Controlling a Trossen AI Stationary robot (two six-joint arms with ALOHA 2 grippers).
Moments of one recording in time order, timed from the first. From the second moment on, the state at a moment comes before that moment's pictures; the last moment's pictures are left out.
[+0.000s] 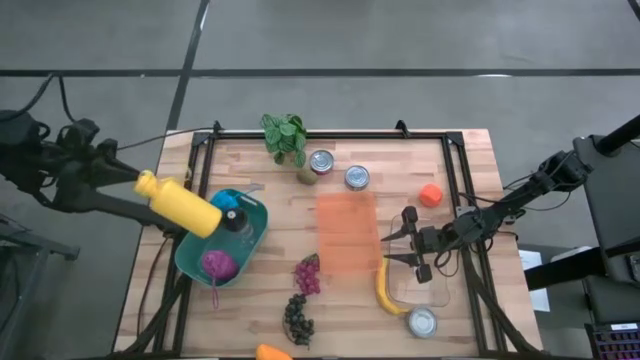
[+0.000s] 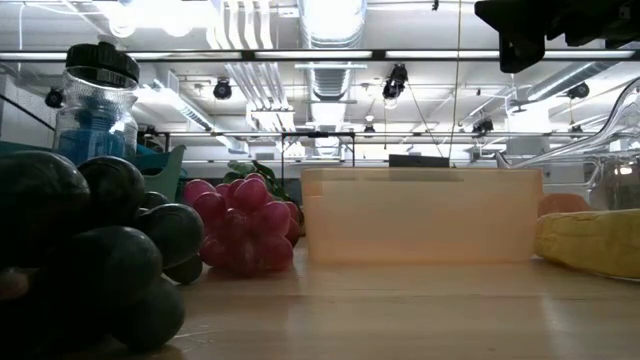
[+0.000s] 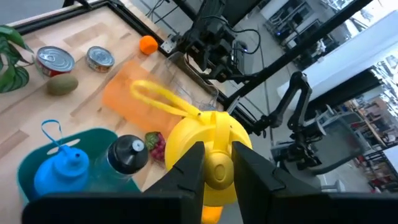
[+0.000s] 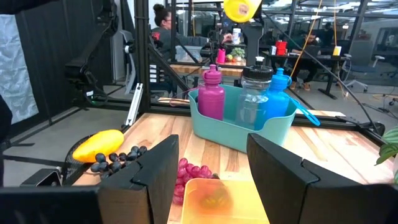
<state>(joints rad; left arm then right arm) -0.07 0.67 1.87 -1.57 0.02 -0.76 0.50 0.99 0.25 0.76 0.36 0.00</state>
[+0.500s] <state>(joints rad) -0.07 0.60 1.76 -1.57 0.05 -0.61 0.50 0.99 0.25 0.76 0.36 0.00</state>
